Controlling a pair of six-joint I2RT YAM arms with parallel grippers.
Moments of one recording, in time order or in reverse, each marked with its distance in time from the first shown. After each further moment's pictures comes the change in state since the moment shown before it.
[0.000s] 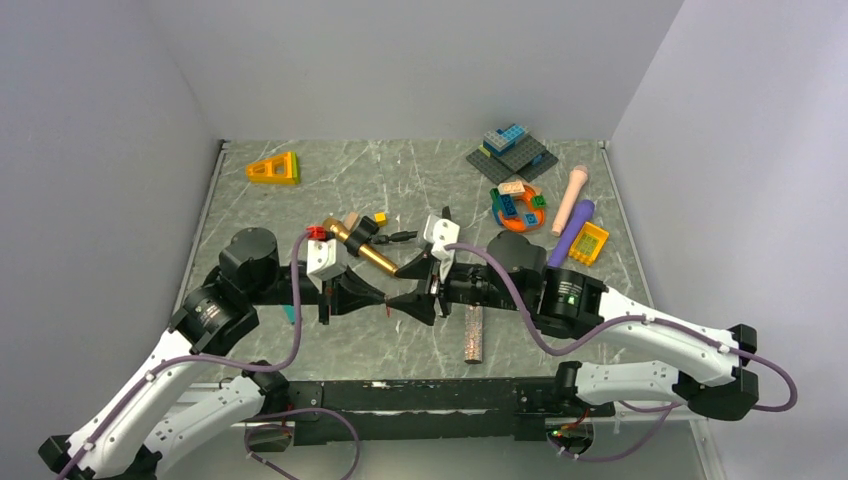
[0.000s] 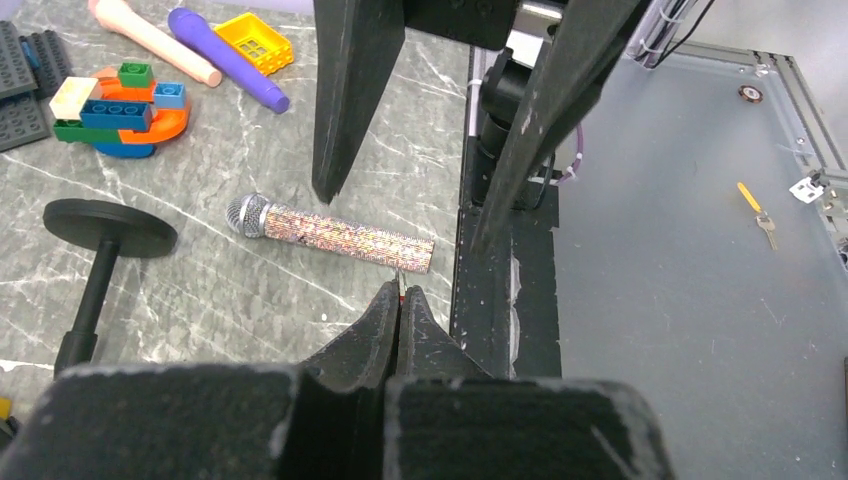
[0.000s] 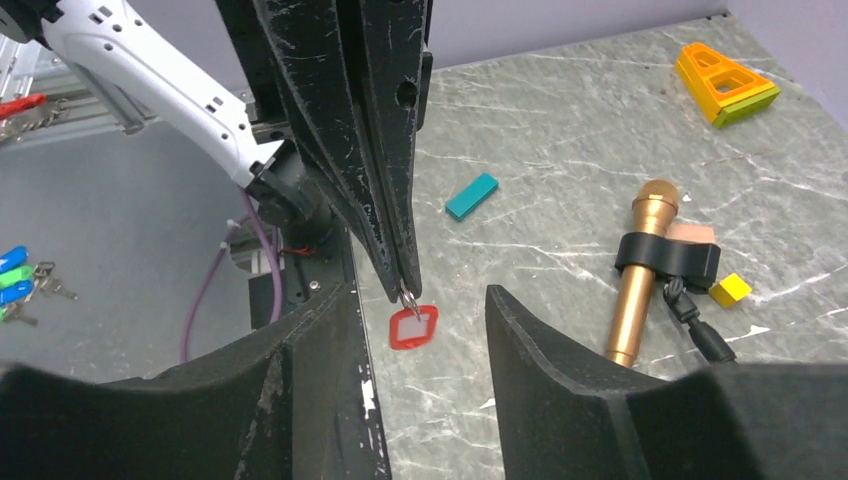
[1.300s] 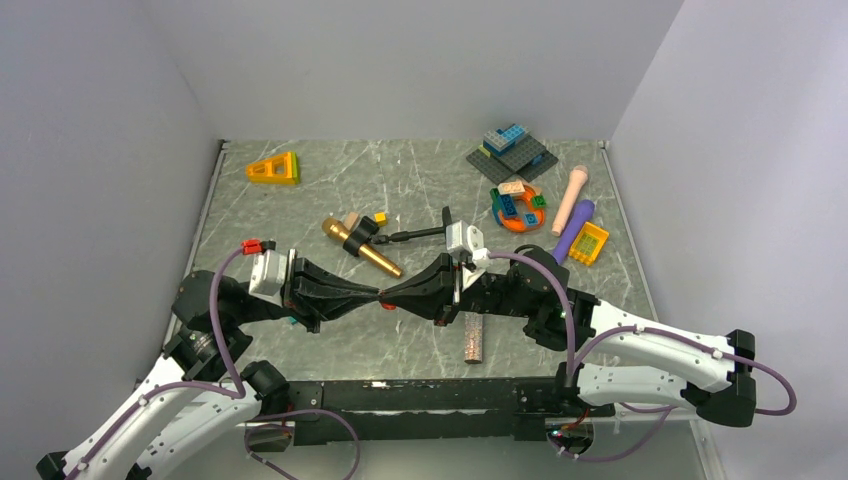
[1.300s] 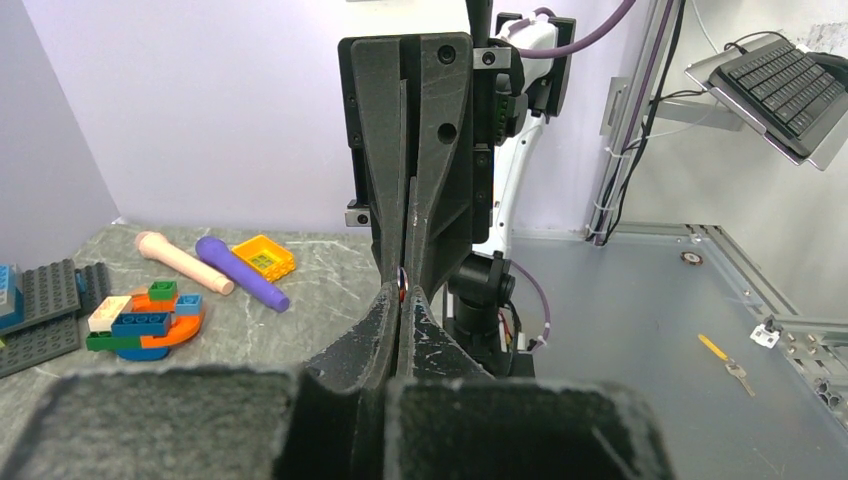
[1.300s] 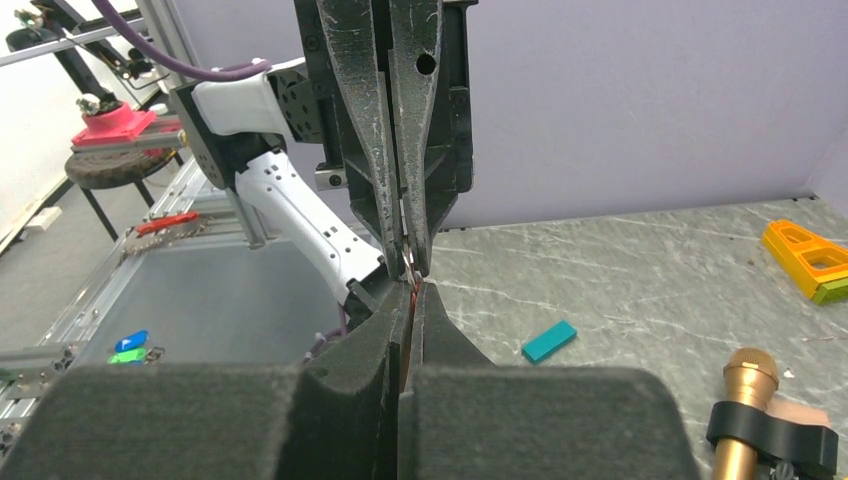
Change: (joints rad) left arm -0.055 -0.189 -0.187 0.595 -0.039 -0.348; right arm -0.002 -0.088 -0.227 0.505 -0.187 0.117
